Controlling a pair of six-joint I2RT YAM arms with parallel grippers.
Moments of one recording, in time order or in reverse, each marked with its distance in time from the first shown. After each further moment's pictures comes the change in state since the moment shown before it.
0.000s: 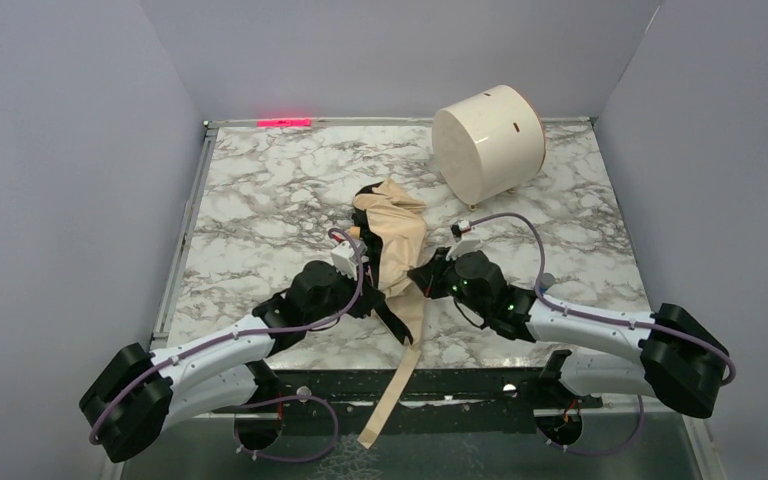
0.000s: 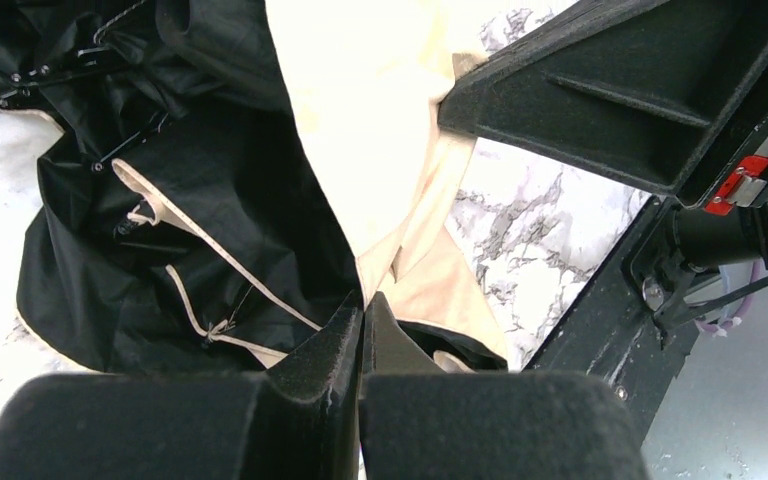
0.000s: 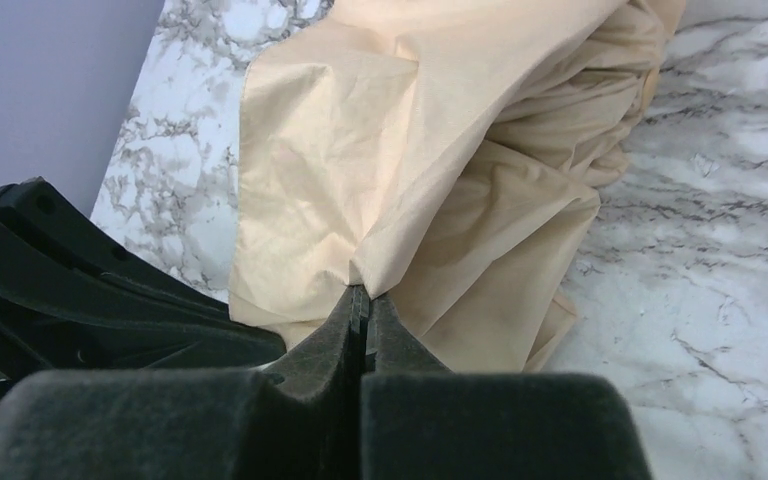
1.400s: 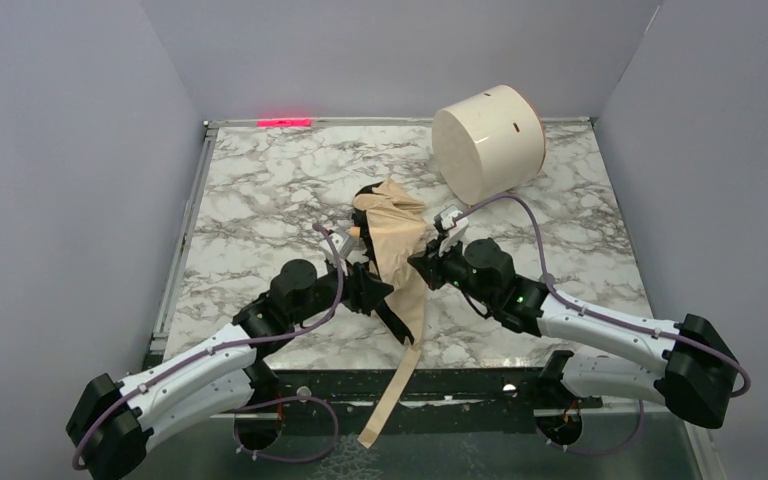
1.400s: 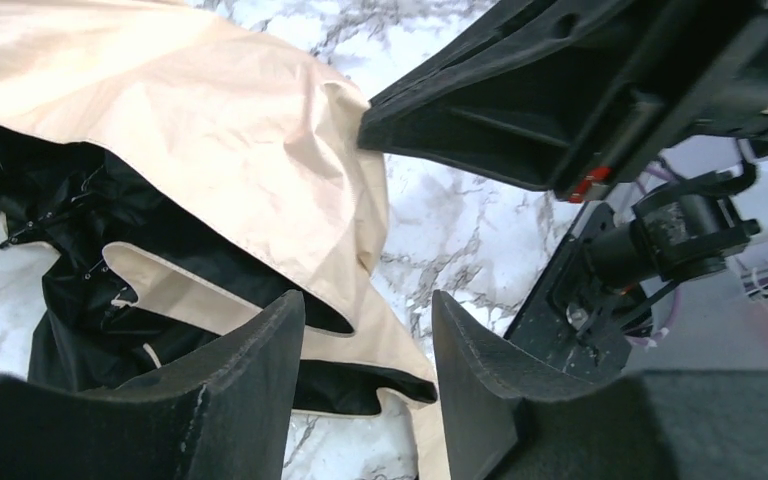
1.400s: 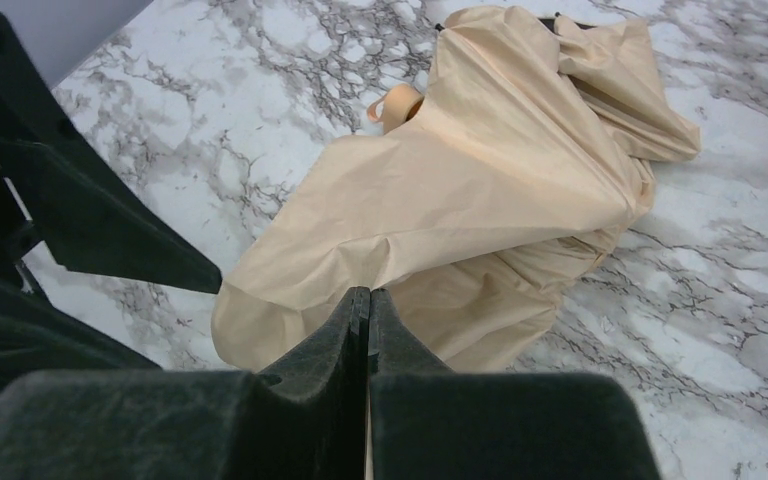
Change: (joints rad) left arm 0.000 -0.164 0.064 -0.042 0.034 0.038; right arm 0.000 -0.088 0.115 -0.080 -0.103 -0.511
